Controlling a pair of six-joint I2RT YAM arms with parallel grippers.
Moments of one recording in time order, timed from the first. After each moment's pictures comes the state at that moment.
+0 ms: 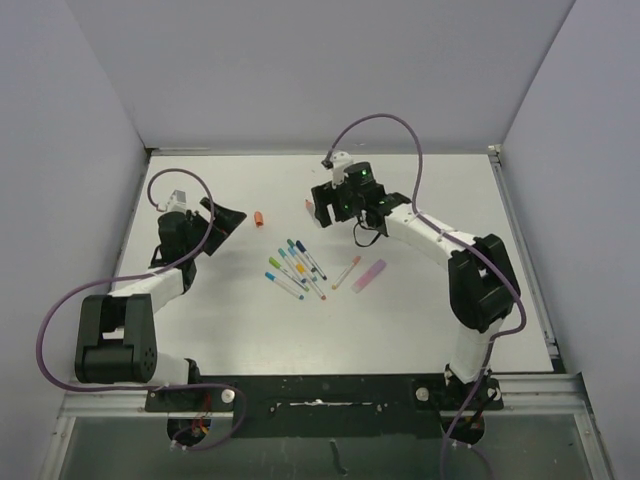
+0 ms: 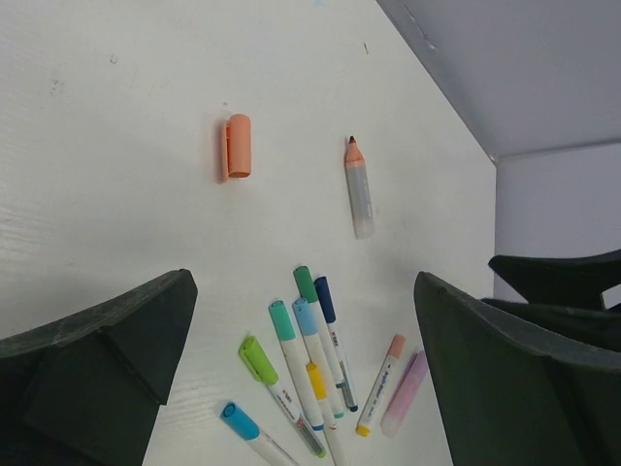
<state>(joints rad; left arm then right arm) 0.00 1.42 0.60 0.45 0.32 -0.90 0.54 1.86 1.43 -0.17 -0.09 0.05</state>
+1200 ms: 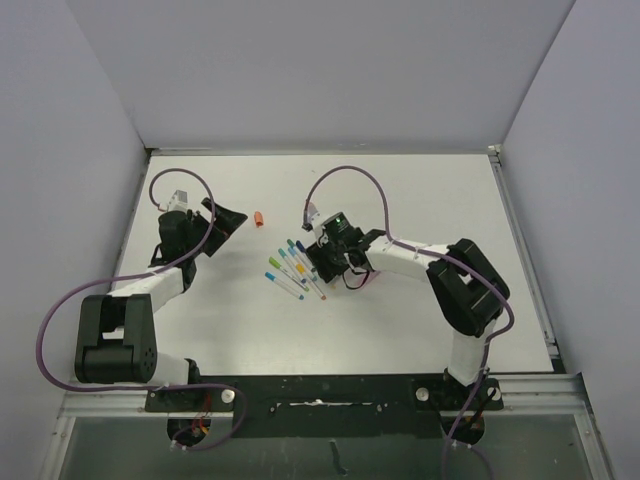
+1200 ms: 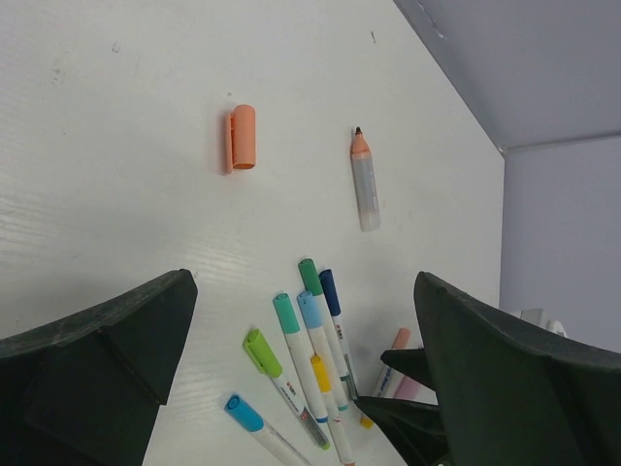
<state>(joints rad) 0.00 1.42 0.61 0.41 0.33 -0.88 0.73 1.84 1.16 -0.26 -0.04 -0.03</state>
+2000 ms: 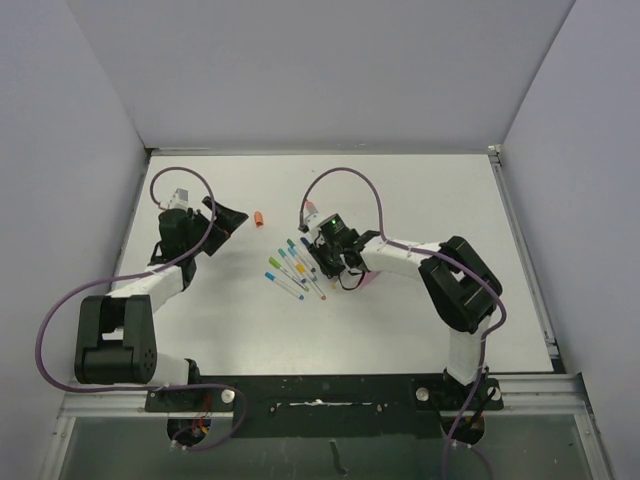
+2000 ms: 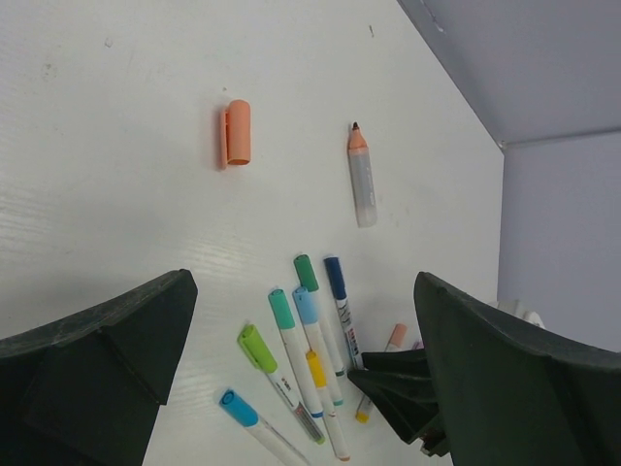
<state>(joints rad) 0.00 1.42 0.62 0.37 0.33 -0.88 0.74 1.90 1.17 -0.23 -0.02 -0.04</state>
